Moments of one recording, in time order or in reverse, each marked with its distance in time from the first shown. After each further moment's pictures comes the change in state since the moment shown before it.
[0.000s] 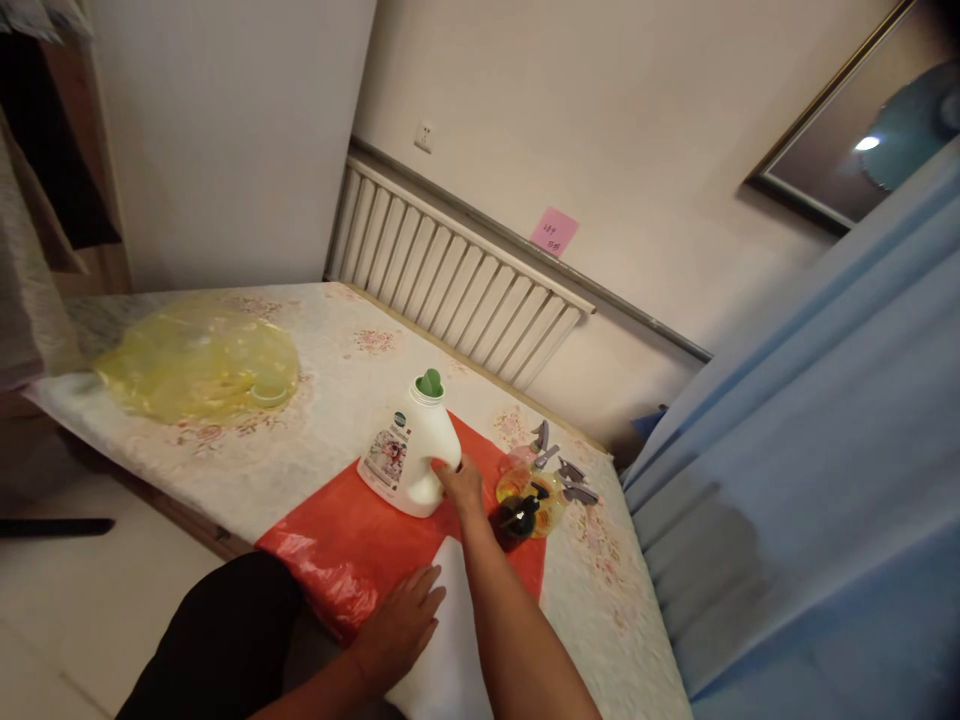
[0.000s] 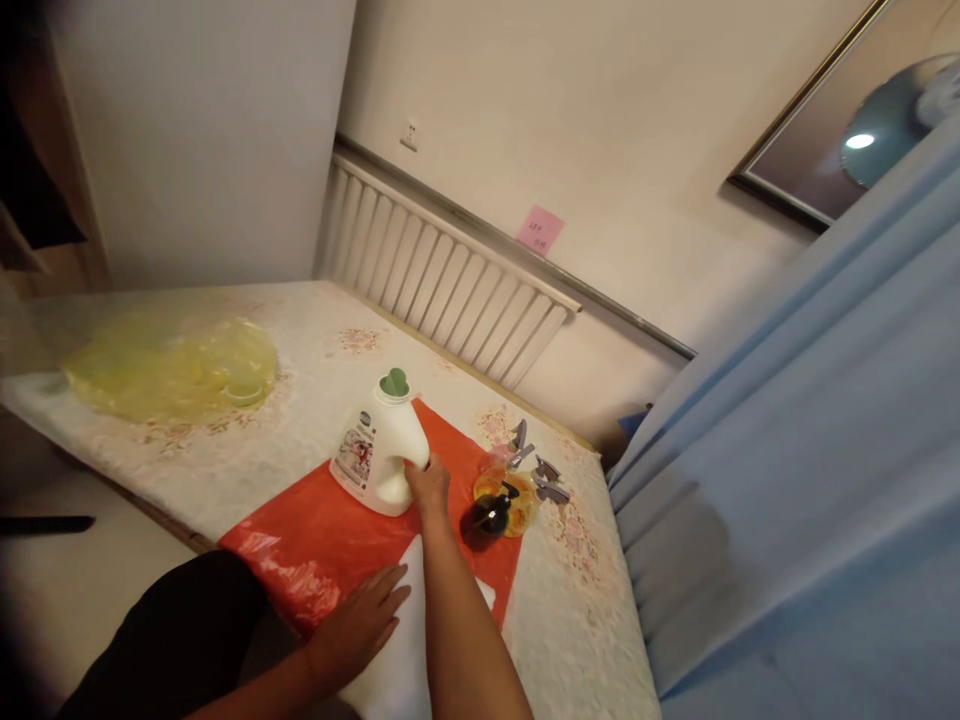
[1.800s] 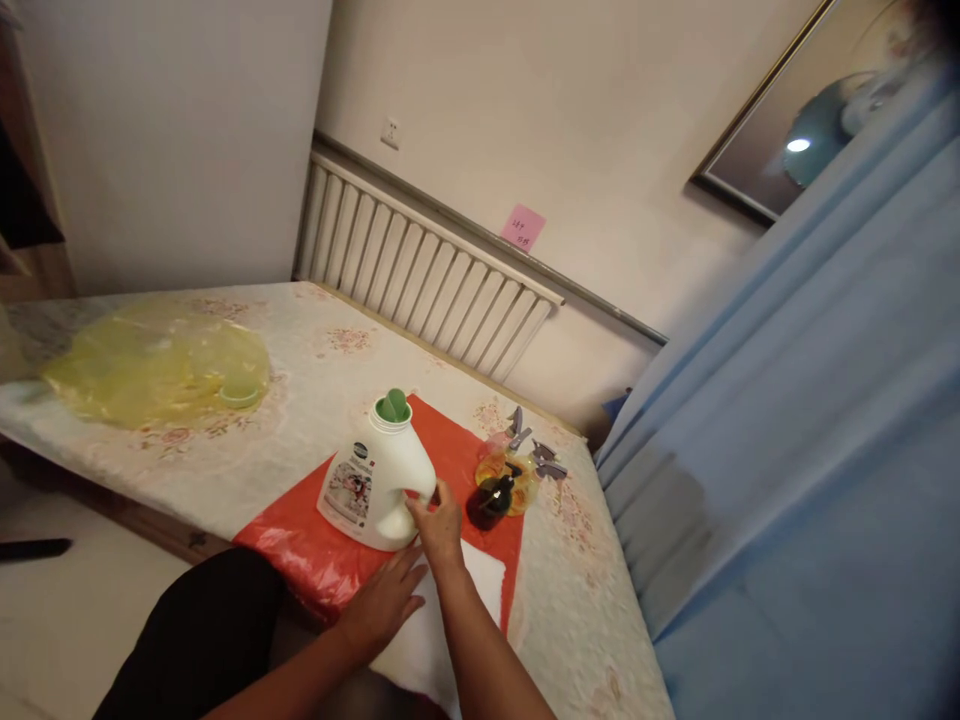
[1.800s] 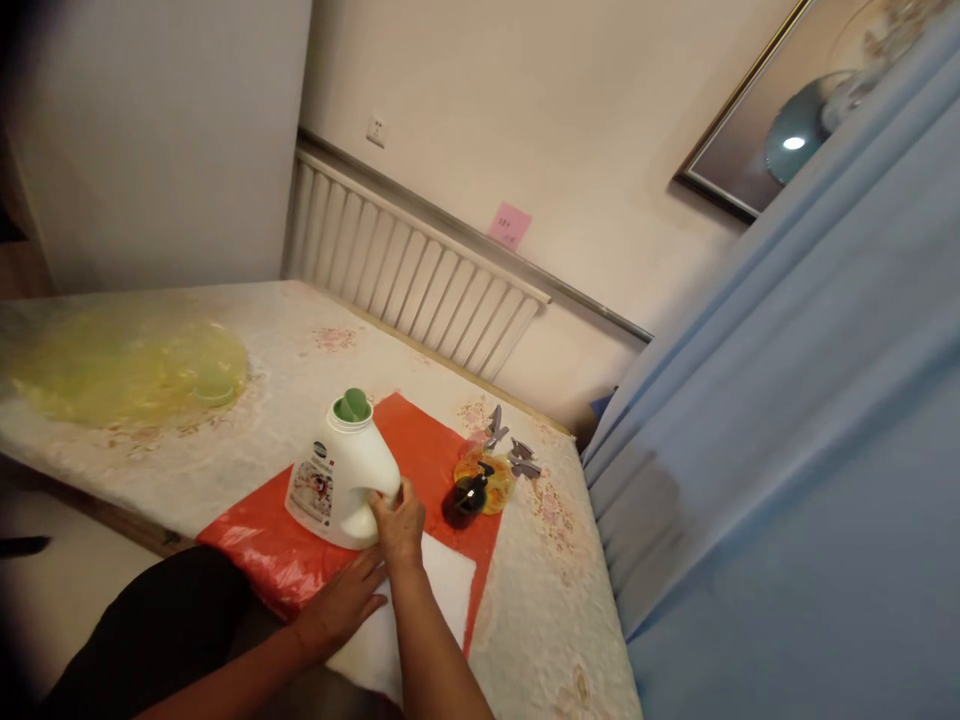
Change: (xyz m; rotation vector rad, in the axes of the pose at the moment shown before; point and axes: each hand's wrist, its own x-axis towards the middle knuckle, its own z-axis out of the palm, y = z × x) left_hand 0.009 -0.004 -0.004 -0.179 -0.047 -0.018; right_hand -0.094 -0.006 -0.027 0.215 0.050 -0.012
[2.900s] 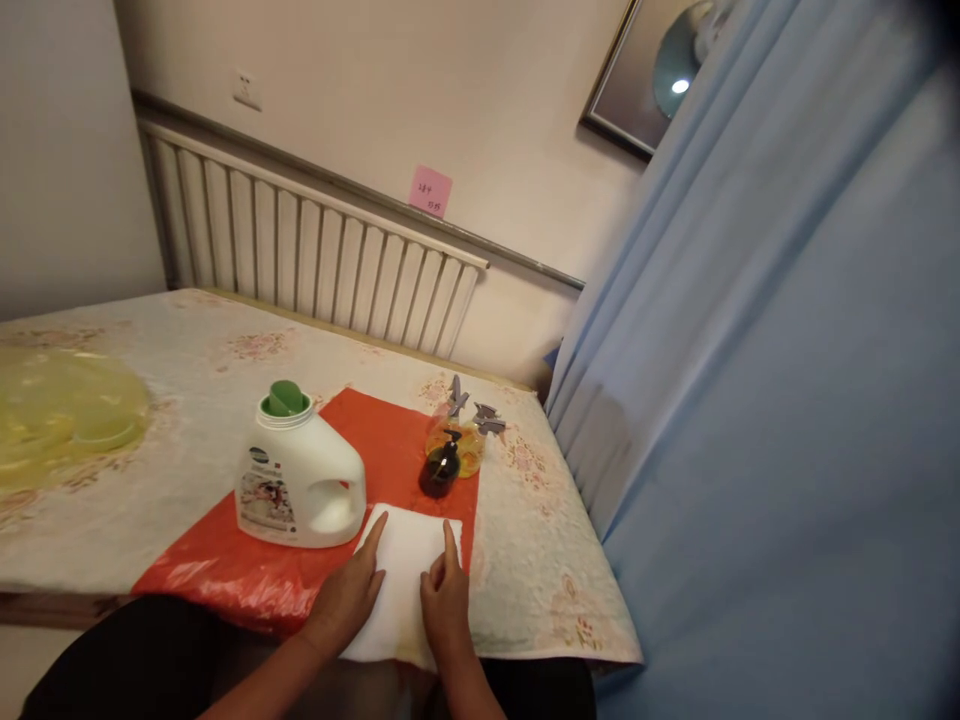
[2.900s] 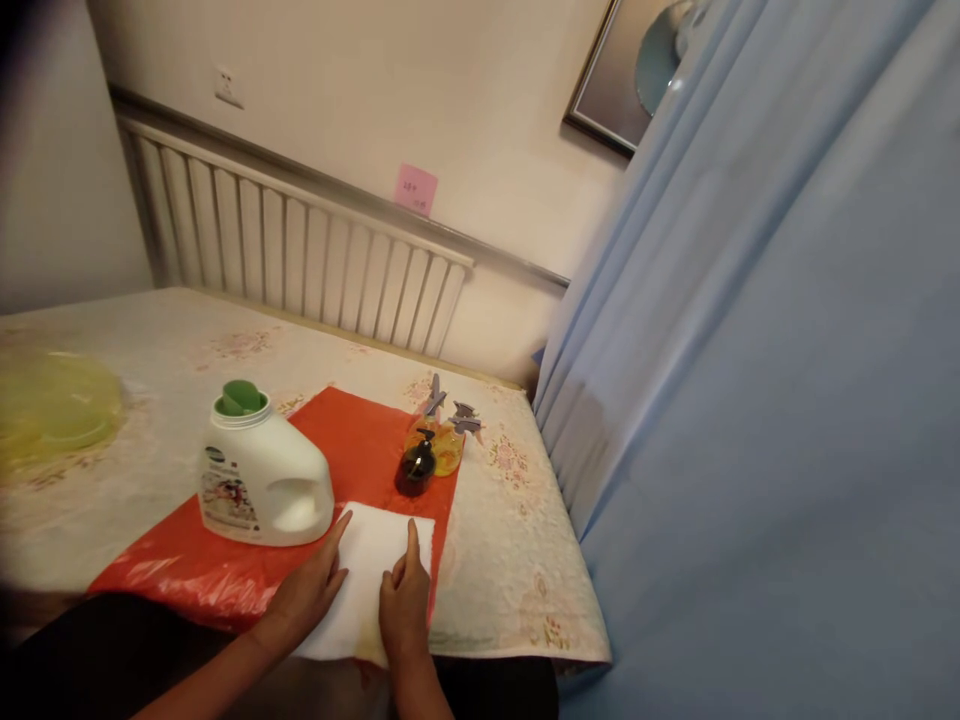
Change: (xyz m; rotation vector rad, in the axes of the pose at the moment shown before) left_hand 0.024 0.047 -0.025 -0.034 -0.135 -0.240; right_hand -0.115 0.081 -0.098 -0.005 0.193 0.145
